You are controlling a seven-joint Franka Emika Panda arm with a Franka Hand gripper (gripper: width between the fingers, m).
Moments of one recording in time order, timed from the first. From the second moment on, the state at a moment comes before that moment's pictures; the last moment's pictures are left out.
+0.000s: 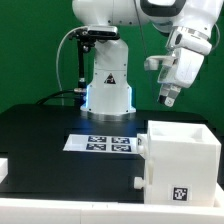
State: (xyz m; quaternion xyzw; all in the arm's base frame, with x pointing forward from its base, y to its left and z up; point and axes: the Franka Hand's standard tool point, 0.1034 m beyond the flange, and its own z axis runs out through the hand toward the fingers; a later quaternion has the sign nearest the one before) arm 0.354 0.115 0.110 0.71 0.69 -0.05 0.15
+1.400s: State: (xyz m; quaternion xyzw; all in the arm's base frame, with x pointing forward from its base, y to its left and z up) arm 0.362 0.089 0.046 0.61 0.77 -0.18 0.06
